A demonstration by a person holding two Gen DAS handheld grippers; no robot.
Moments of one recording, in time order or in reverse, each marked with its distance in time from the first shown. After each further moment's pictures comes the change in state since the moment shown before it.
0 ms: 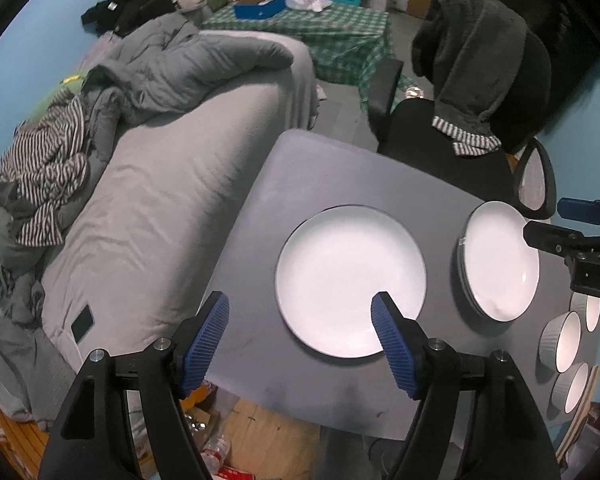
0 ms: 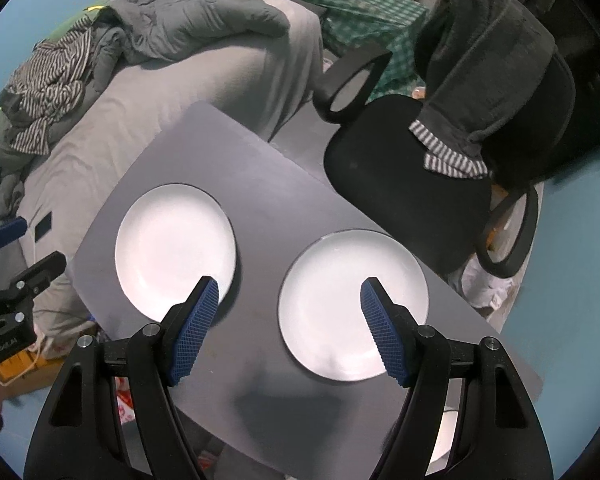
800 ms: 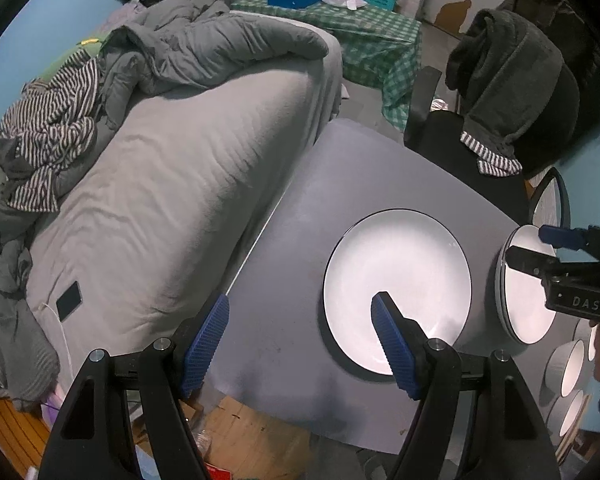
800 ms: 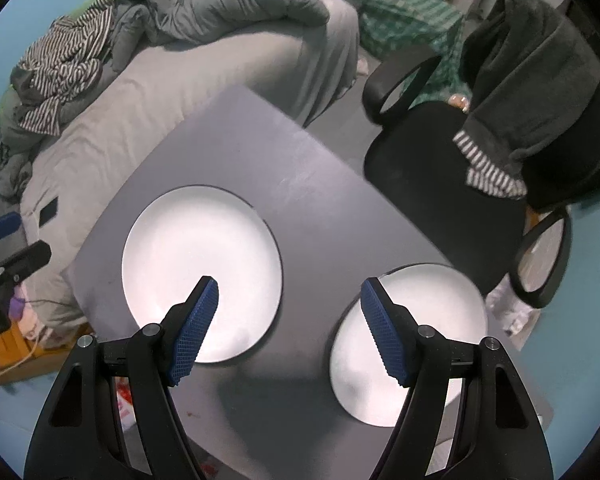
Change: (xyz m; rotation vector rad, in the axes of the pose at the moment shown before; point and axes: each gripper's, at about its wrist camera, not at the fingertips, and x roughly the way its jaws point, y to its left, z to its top) left arm 0.040 0.058 0.000 -0.113 0.010 -0.031; right arm 0.059 0.043 0.025 -0.069 0.030 0.055
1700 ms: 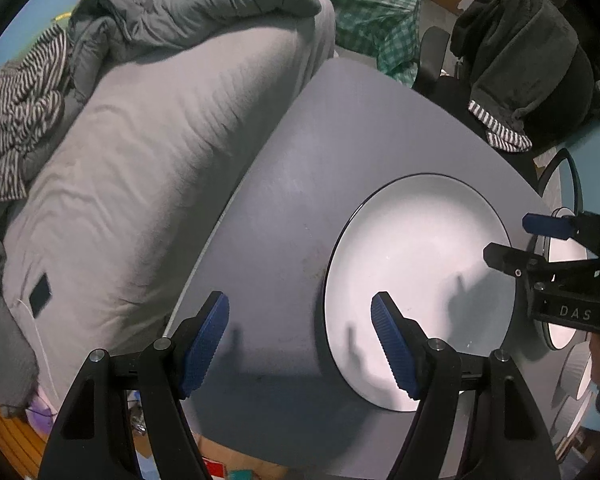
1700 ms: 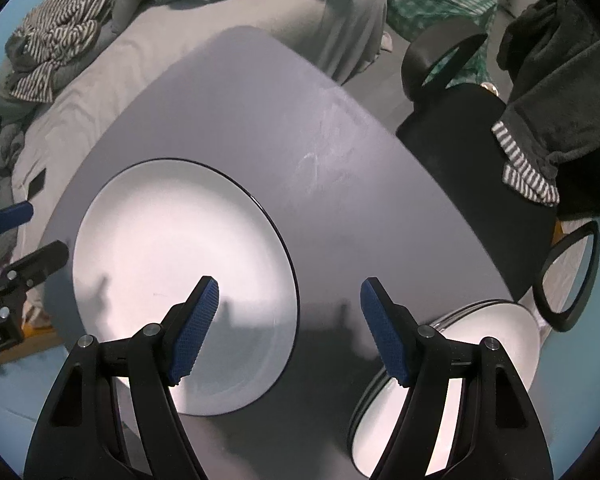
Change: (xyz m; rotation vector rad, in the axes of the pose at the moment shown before) left arm 0.088 -0.004 0.000 0.012 0.111 -0.049; right arm 0.083 0.010 0.013 -0.062 0.097 0.018
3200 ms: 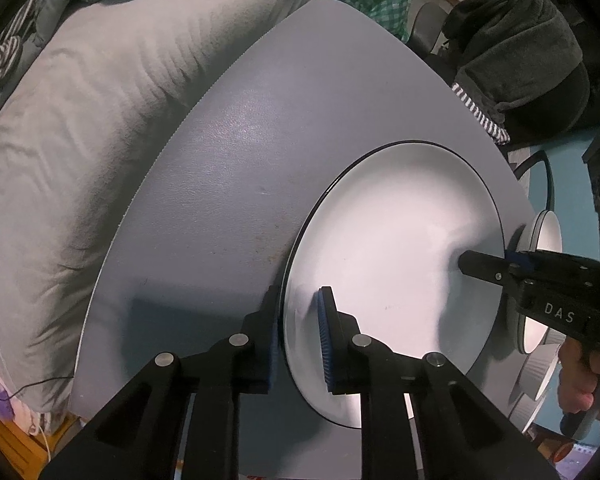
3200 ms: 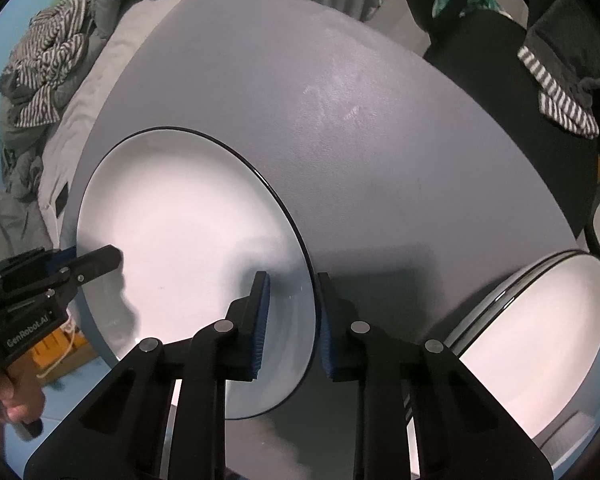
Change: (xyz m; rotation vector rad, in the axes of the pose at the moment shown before) left arm 0.037 0.000 0.005 -0.074 0.154 -0.193; right arm 0.030 -0.013 -0.006 0.162 0.138 0.170
